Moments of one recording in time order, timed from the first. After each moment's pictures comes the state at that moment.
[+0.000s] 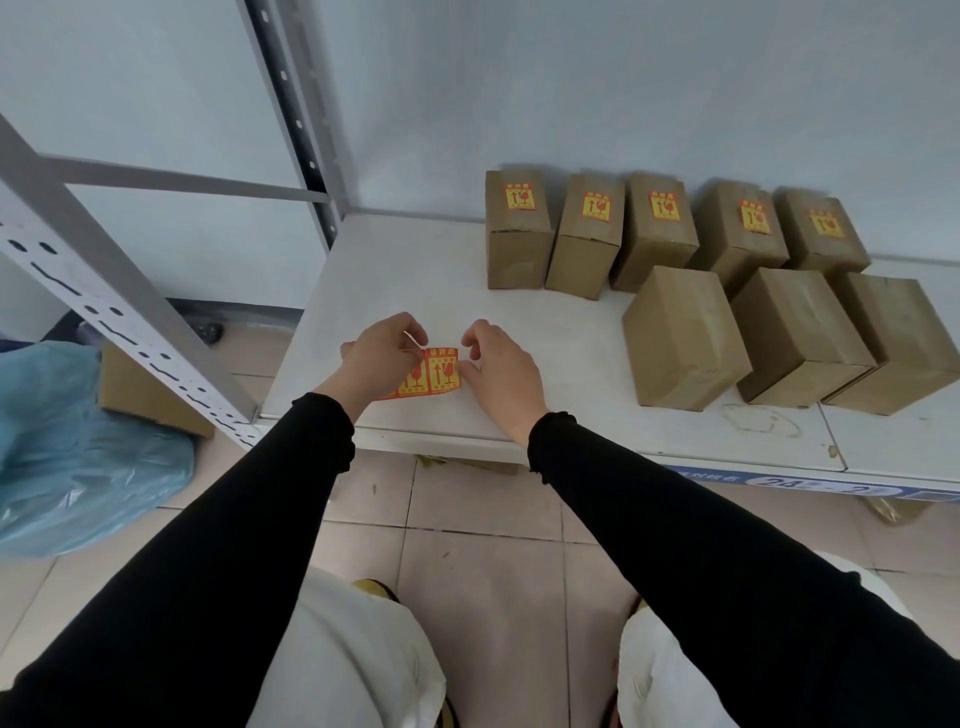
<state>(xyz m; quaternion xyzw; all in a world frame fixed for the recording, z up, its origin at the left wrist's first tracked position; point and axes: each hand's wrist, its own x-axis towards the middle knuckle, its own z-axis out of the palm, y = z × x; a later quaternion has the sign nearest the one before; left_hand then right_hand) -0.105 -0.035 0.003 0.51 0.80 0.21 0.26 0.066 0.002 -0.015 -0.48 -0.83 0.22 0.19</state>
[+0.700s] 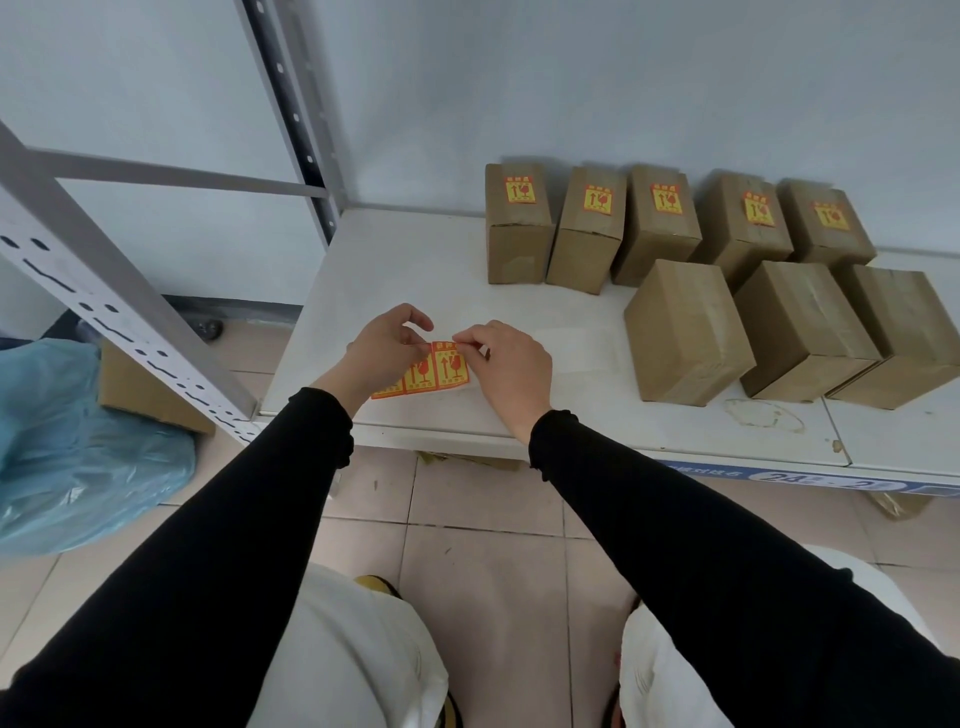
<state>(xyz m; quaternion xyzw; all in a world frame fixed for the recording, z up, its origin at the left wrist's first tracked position) -0.108 -0.036 0.007 0.48 0.76 0.27 0.36 0.070 0.001 -0.014 -0.49 -0.82 0.19 0.24</state>
